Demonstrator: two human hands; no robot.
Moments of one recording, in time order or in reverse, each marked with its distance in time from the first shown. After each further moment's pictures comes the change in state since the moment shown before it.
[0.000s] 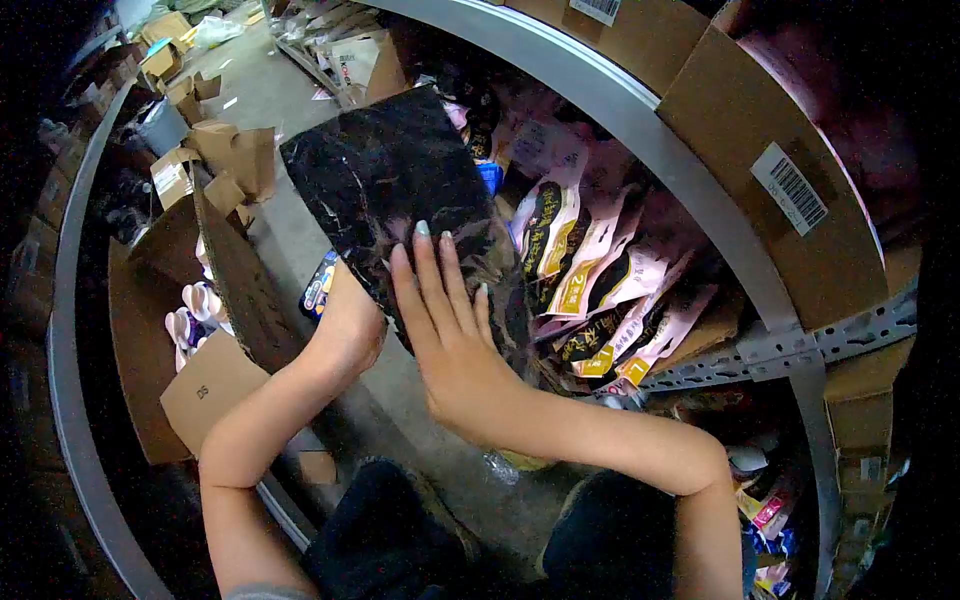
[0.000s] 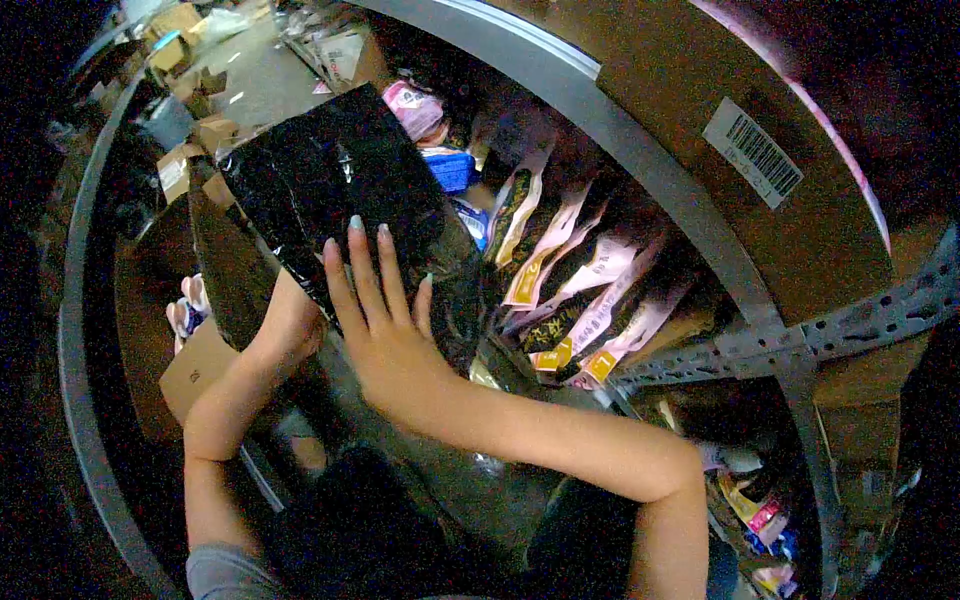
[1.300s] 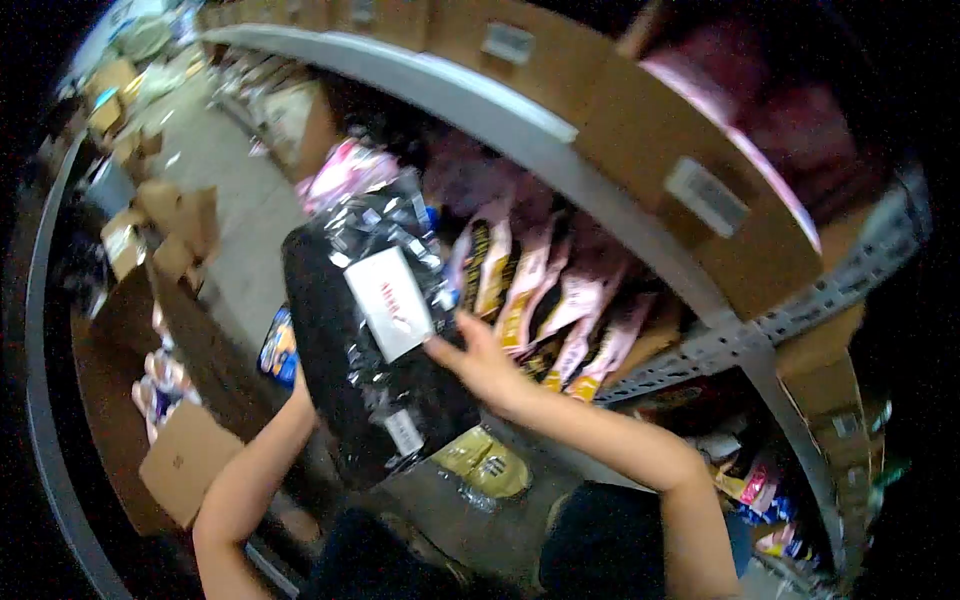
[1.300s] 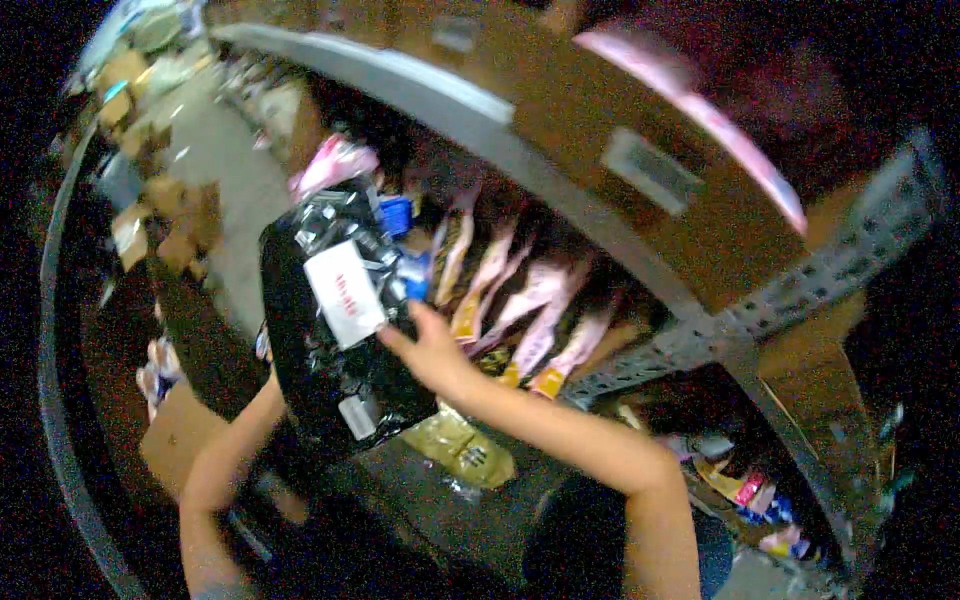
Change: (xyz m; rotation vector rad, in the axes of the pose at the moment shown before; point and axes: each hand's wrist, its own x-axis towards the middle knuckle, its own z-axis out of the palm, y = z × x) left_hand 0.043 -0.103 -0.104 -0.495 -0.157 -0.506; right_hand -0.011 0.094 0.042 0.879 0.263 0.419
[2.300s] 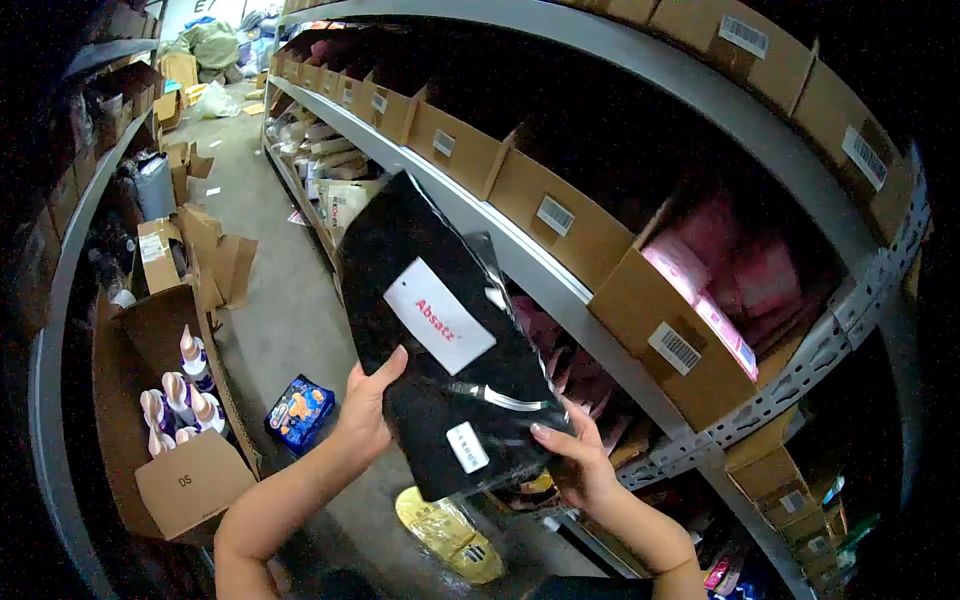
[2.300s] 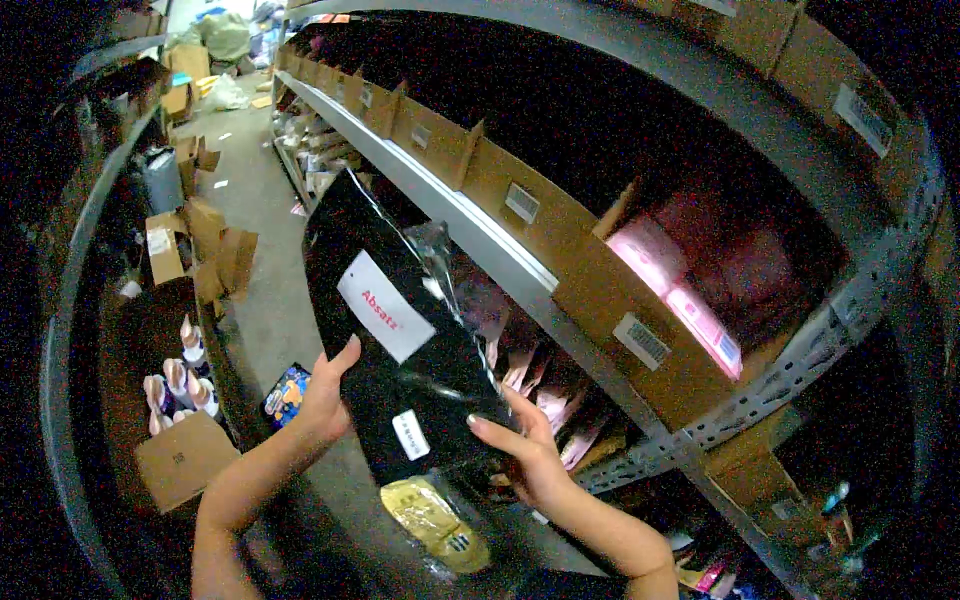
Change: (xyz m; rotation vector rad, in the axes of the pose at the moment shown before) left_hand -0.034 0.038 0.144 -0.106 -0.117 0.376; right_hand -0.045 -0.143 -0.031 0.419 -0.019 0.092
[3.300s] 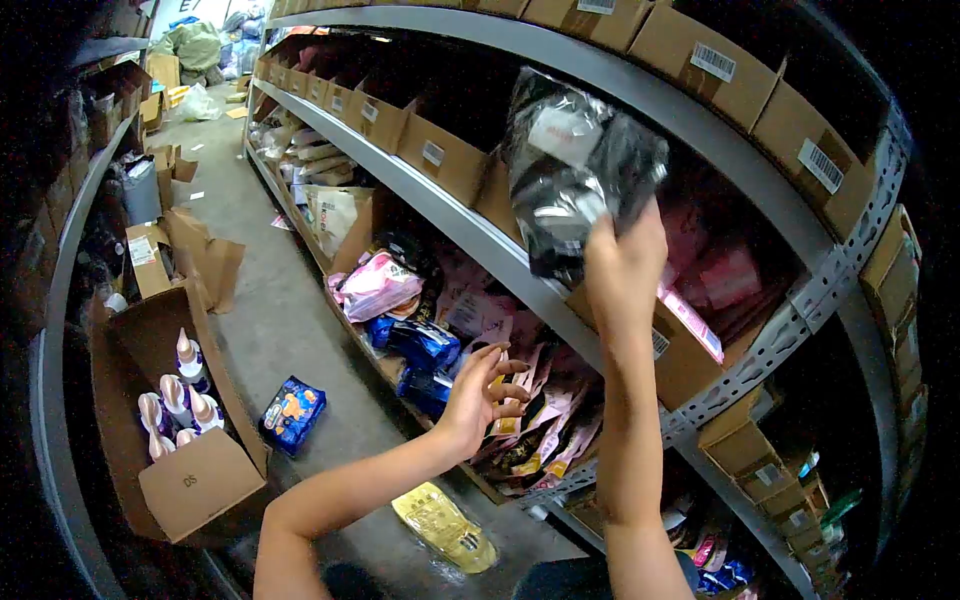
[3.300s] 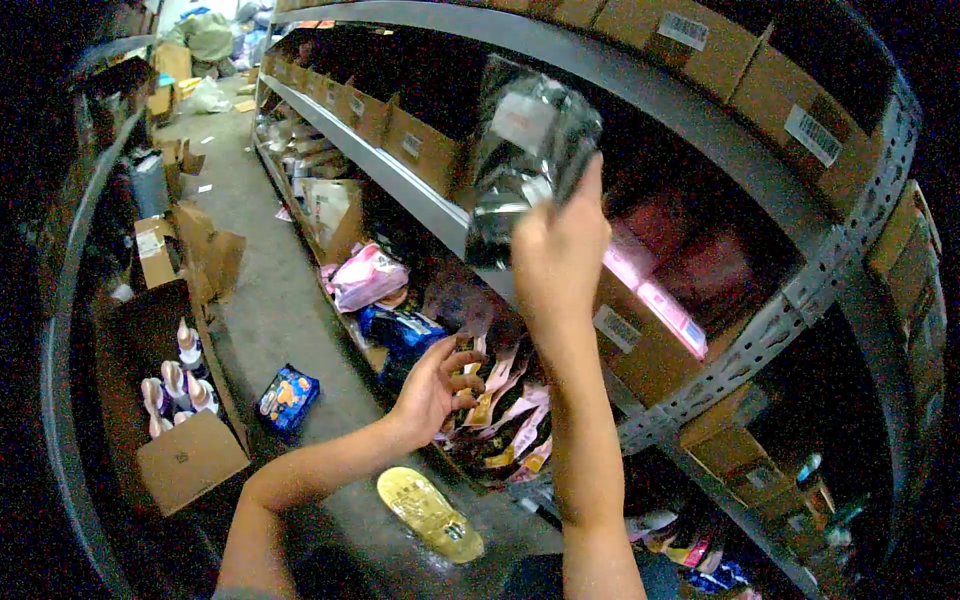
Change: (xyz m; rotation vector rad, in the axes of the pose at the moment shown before) left_hand -0.006 -0.059 0.047 0.129 -0.262 -0.221; right_hand 0.069 -0.115 0.060 -1.146 0.705 -1.139
